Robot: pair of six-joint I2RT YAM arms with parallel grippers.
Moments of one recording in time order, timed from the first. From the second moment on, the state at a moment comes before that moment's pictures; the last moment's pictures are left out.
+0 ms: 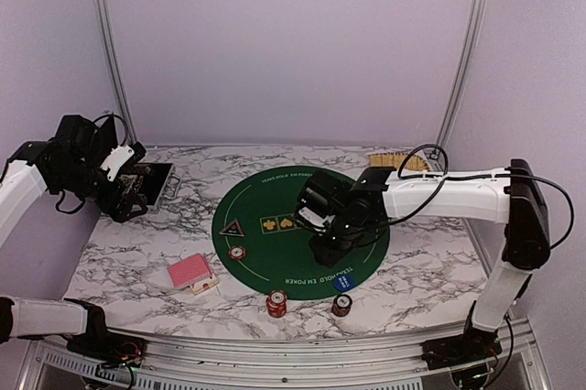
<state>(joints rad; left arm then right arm) -0.09 1.08 1.11 -1.02 0.27 0.51 1.02 1.78 1.37 -0.87 0.12 0.27</state>
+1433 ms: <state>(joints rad) -0.09 1.08 1.11 -1.03 0.26 0.52 0.68 1.71 1.02 -0.64 0.07 0.28</state>
